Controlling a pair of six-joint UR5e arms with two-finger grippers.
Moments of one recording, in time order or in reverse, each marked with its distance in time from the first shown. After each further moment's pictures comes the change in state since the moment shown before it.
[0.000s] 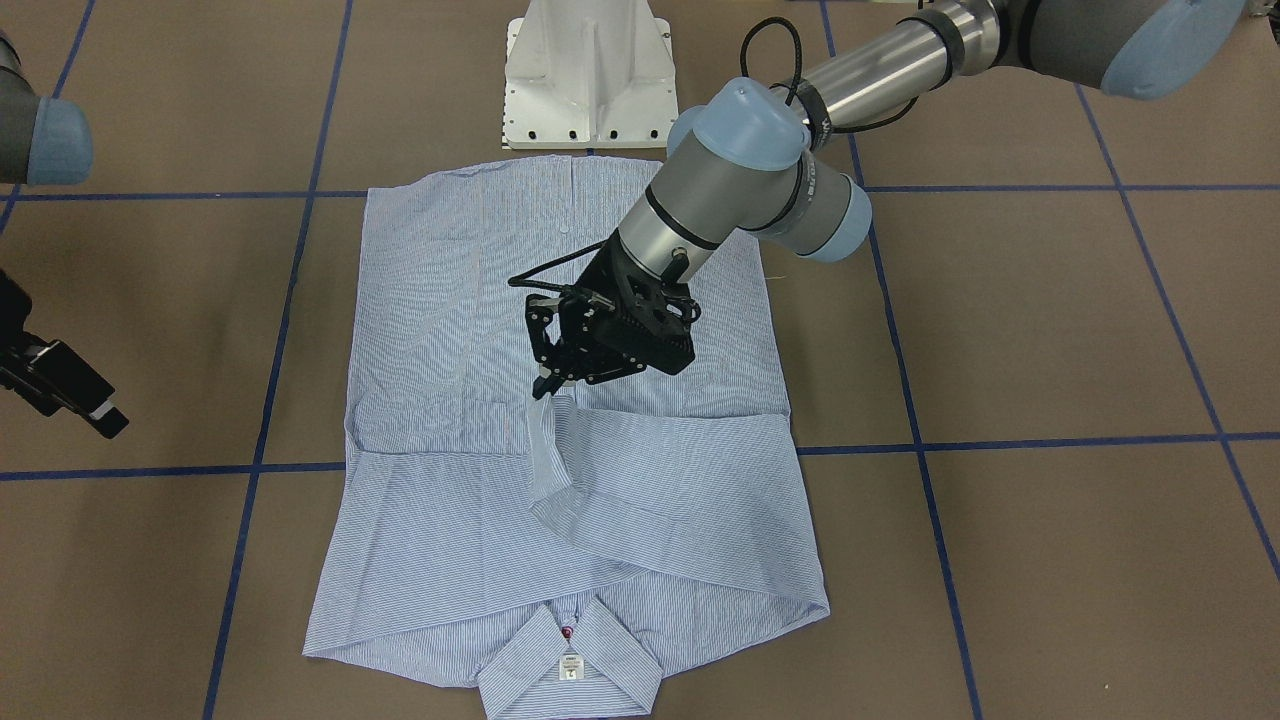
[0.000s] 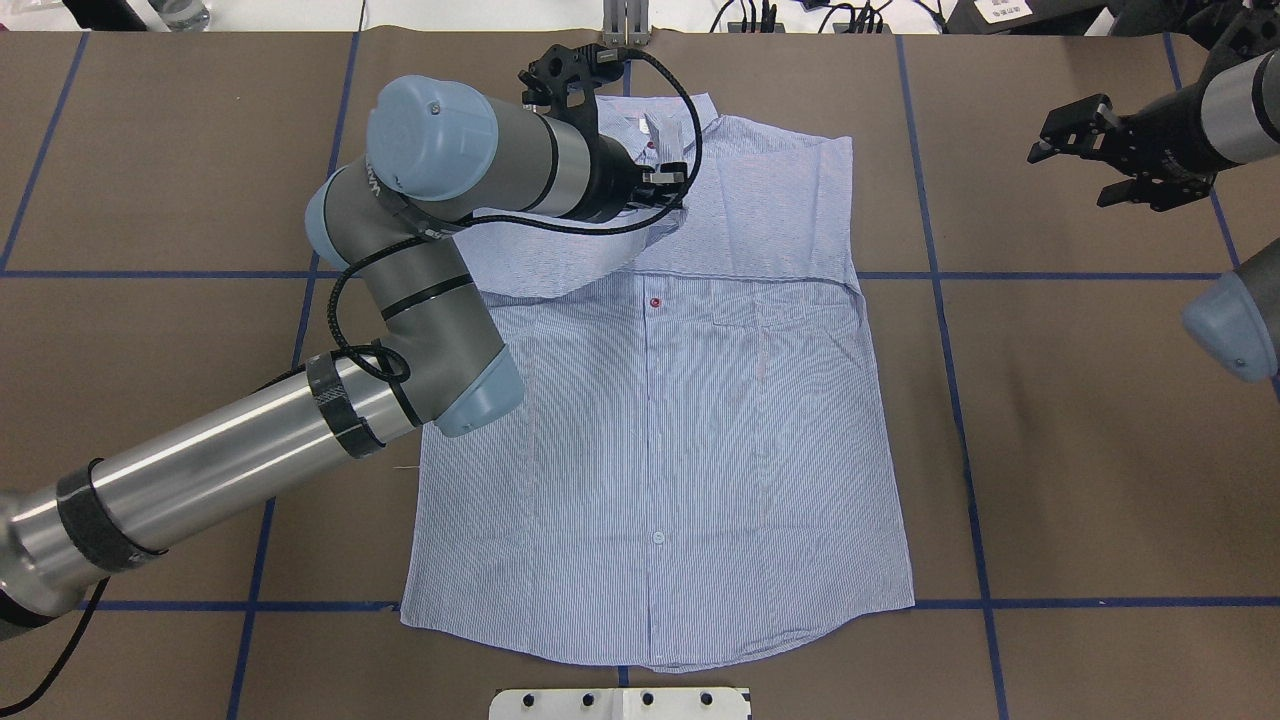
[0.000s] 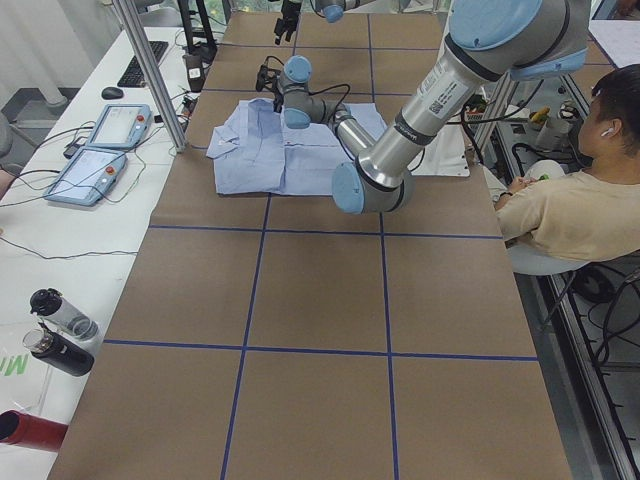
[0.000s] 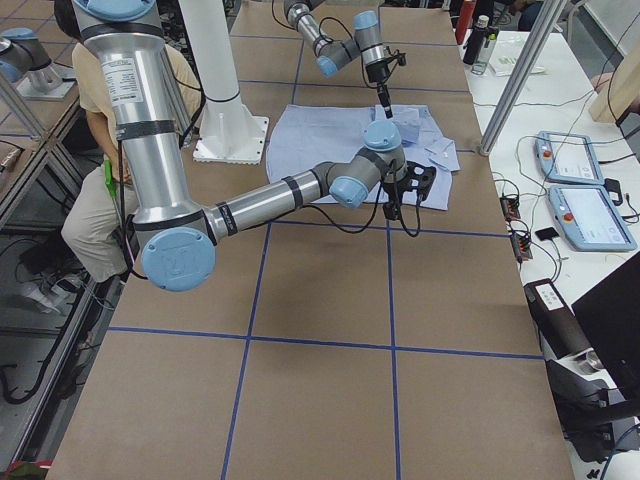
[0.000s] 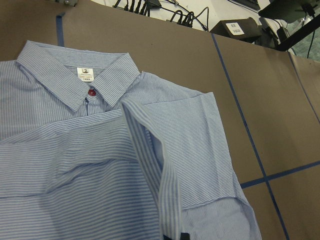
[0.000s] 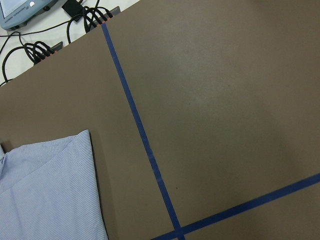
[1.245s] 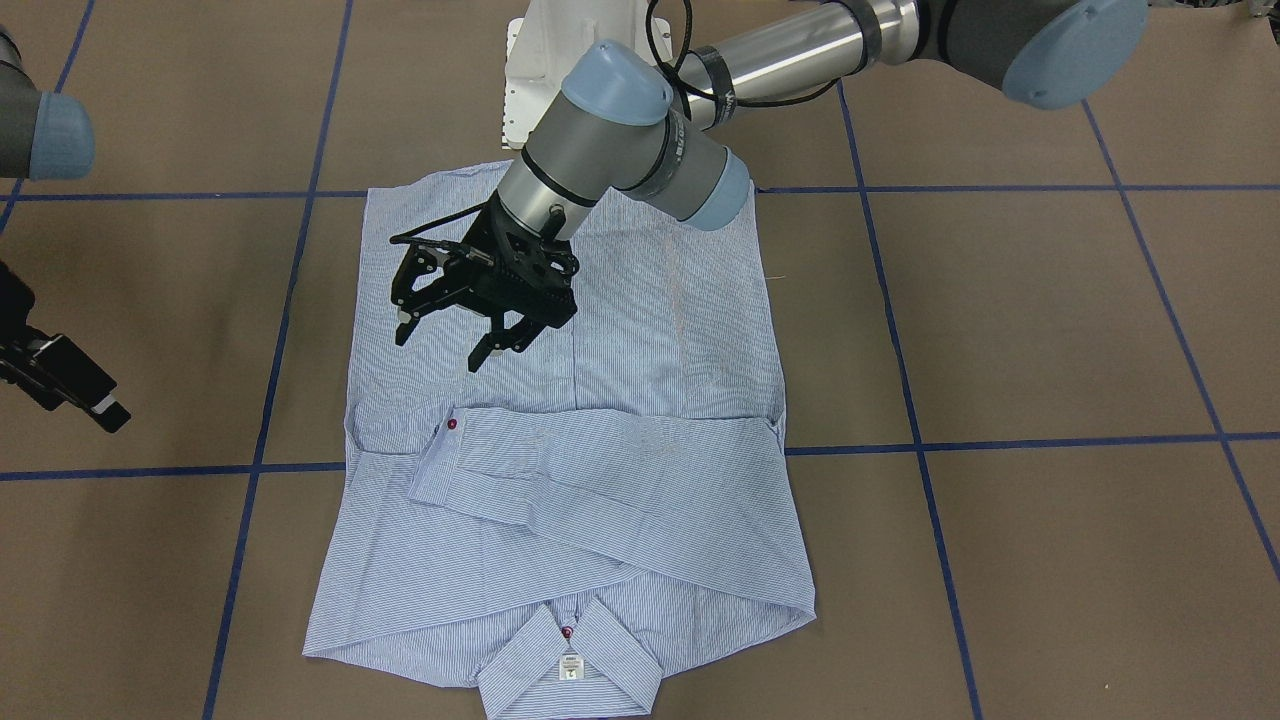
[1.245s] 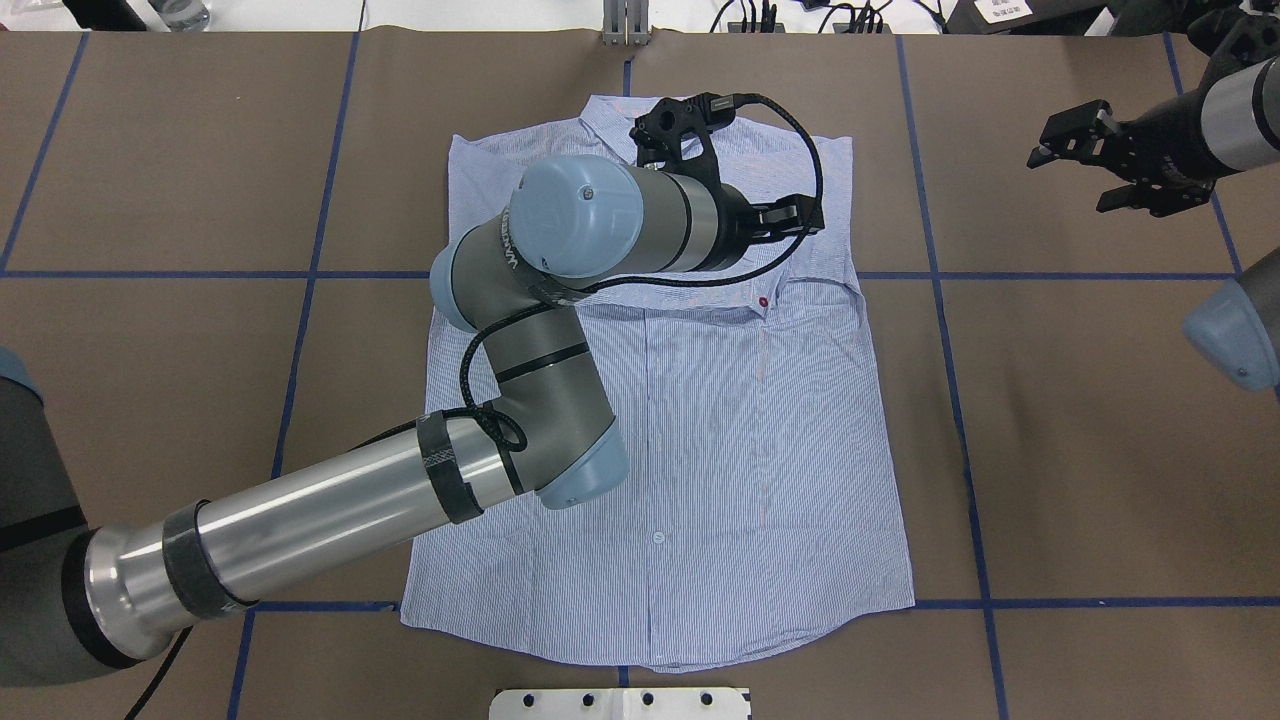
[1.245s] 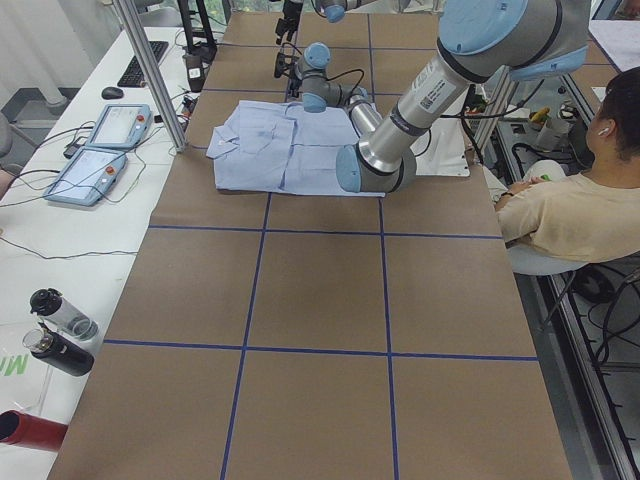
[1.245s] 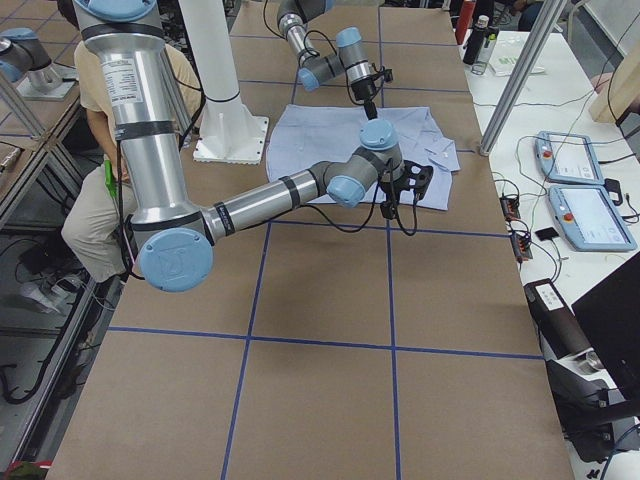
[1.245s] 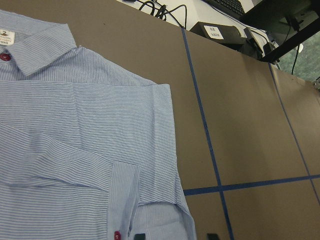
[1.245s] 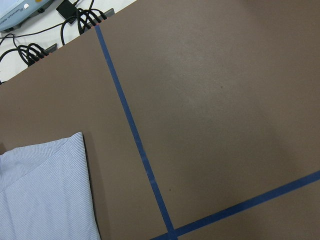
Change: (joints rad) left arm 0.118 -0.095 0.034 0.011 0.154 -0.129; right arm -0.024 -0.016 0.031 0.000 -0.006 0.023
